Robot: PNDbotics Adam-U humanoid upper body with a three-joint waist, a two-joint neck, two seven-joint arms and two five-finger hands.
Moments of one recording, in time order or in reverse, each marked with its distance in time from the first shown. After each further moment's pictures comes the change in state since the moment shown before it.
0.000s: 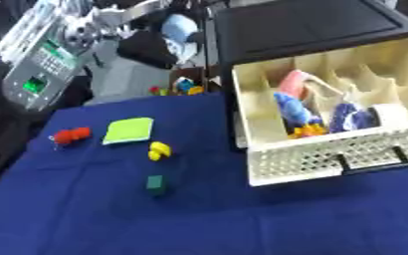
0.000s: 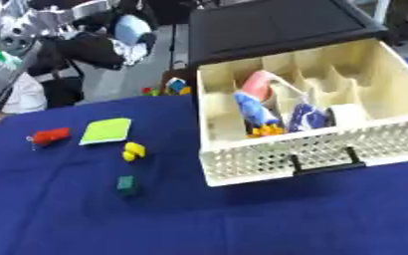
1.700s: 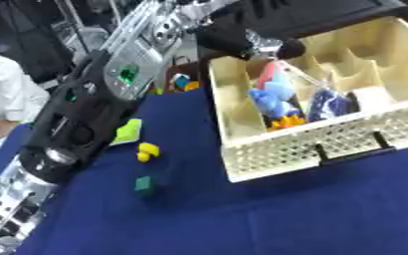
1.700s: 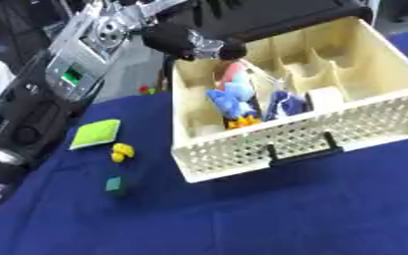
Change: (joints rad) left arm -0.082 -0.201 -0.043 0.231 0.112 -0.128 0.129; right arm -0.044 0.008 0.015 0.000 -0.021 -0.015 0.015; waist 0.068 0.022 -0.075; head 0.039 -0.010
